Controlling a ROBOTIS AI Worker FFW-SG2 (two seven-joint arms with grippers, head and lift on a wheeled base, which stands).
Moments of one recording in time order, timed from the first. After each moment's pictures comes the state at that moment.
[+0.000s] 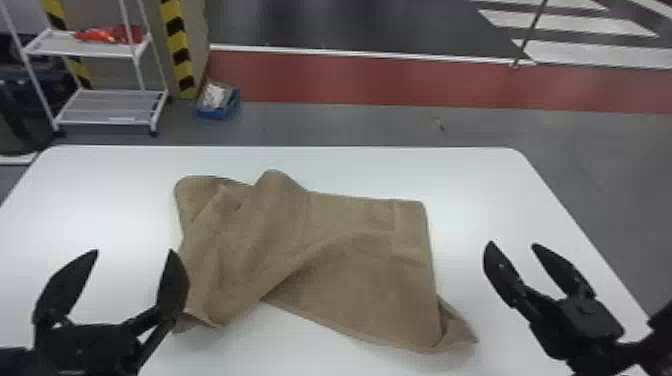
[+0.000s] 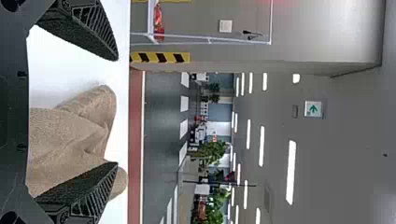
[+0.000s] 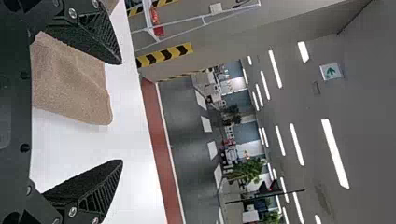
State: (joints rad) left arm 0.65 0.25 -0.12 -2.11 0.14 -0.17 0.21; right arm 0.64 -0.21 -0.24 -2.13 -0.53 0.06 0.23
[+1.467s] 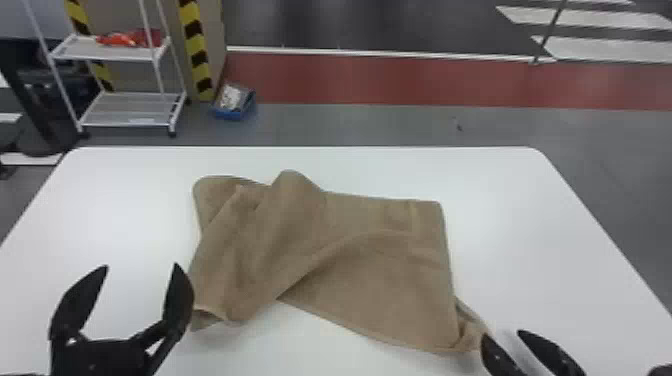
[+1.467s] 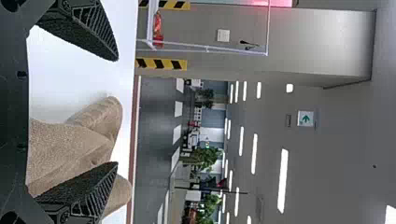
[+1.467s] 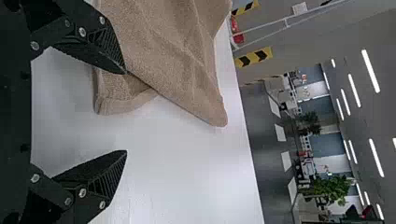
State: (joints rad) left arm 0.64 0.25 -0.10 -1.97 0.17 -0.34 0.19; right arm 0.77 -0.20 -0.24 -2.05 -0.42 0.17 0.35
